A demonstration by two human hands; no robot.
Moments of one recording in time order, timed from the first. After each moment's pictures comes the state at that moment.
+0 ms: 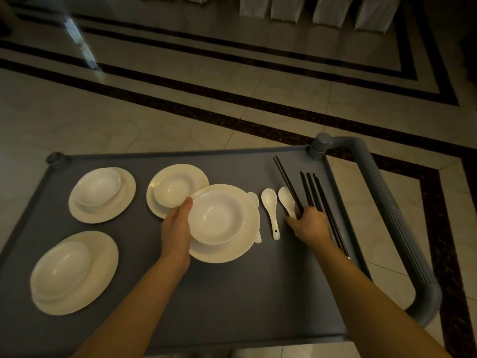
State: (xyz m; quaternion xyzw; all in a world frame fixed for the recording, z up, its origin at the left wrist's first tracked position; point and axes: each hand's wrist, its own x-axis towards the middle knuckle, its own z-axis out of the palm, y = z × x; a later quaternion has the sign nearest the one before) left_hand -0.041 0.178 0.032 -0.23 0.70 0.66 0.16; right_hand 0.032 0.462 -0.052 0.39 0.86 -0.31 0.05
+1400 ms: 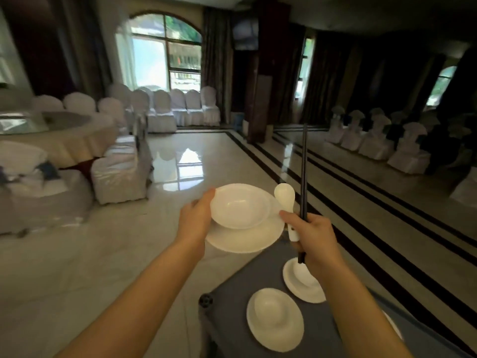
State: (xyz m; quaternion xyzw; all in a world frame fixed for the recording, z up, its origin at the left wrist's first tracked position) left_hand 0.039 -0.216 0.296 -0.29 0.57 0.73 -0.25; right_hand -0.033 -0.007 0.296 -0.09 0.68 -0.72 0.09
